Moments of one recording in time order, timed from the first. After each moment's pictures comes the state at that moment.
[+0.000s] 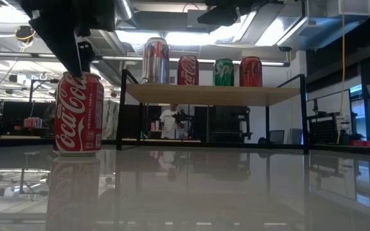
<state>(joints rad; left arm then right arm) -0.22 1.31 0.96 -0.84 -0.17 -0.50 -0.14 1.36 1.18 -0.21 -0.22 -0.24</state>
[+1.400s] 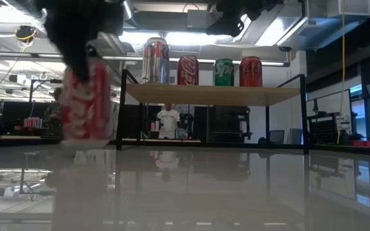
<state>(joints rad) -0.22 1.40 1.00 -0.83 -0.13 -0.57 -0.12 1.36 1.18 -0.36 -0.28 -0.14</state>
